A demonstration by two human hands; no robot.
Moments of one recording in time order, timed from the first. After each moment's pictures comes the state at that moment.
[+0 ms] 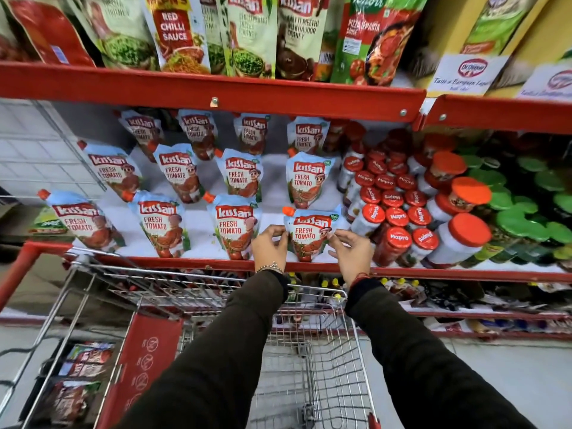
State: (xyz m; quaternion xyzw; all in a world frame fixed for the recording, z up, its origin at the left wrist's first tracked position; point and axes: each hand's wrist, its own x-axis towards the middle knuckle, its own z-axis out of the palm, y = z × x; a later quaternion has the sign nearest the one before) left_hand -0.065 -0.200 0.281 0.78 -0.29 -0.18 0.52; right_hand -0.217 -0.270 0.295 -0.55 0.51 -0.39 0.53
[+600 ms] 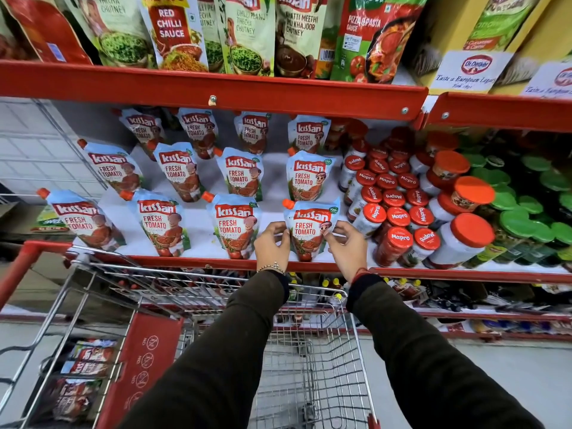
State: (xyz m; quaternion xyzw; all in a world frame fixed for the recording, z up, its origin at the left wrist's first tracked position) left_hand -0.068 -0.205 0.278 0.78 -0.30 -0.18 0.52; right_hand -0.208 -0.285 0.291 -0.64 0.50 -0.34 0.48
